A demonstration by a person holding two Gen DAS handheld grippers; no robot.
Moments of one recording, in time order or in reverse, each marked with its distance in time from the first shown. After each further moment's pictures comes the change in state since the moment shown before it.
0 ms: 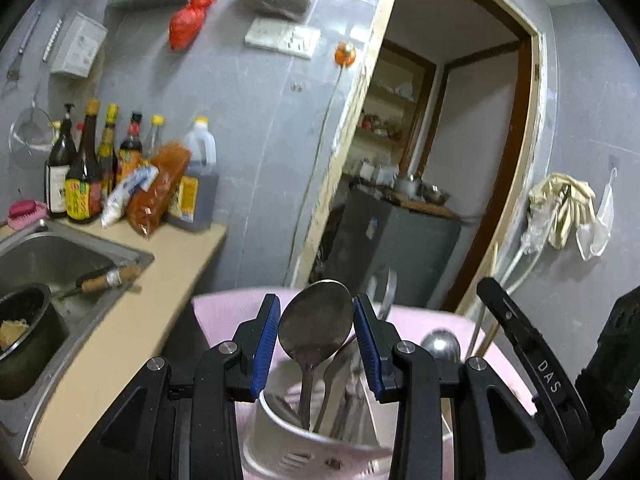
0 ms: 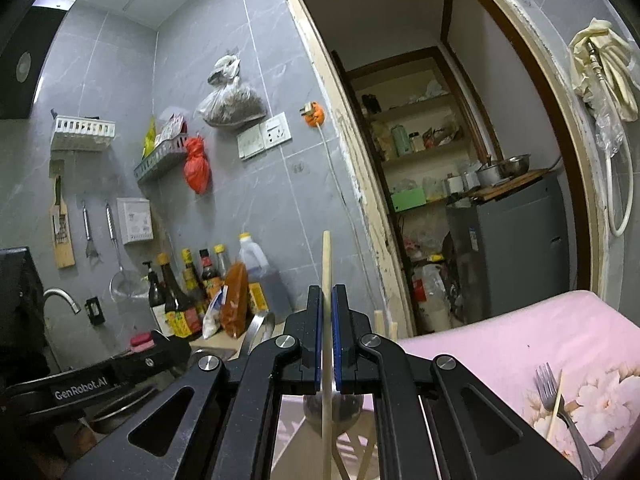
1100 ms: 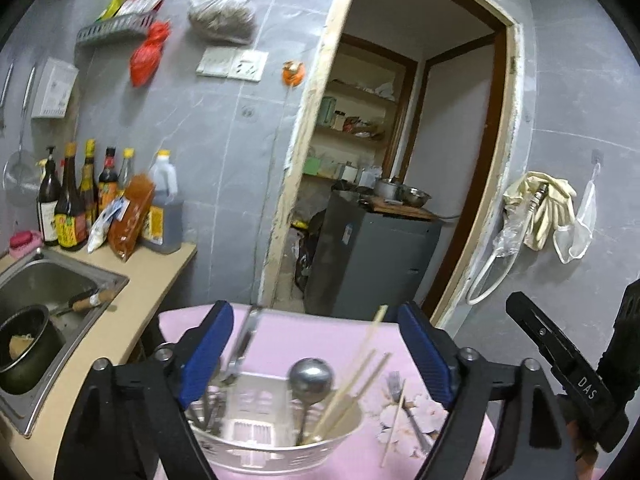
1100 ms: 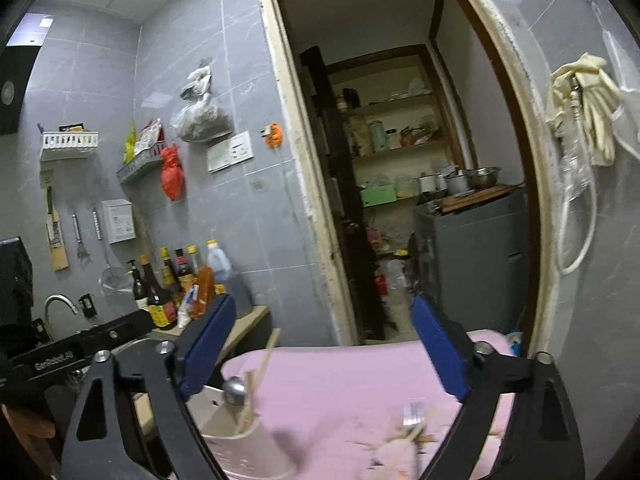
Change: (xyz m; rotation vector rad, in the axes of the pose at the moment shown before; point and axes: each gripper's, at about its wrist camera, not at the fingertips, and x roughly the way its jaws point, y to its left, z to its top) left arm -0.040 -0.120 0.037 0.055 -0.025 0.004; right arm -0.085 -0.093 0.112 -0.055 0.071 -0.105
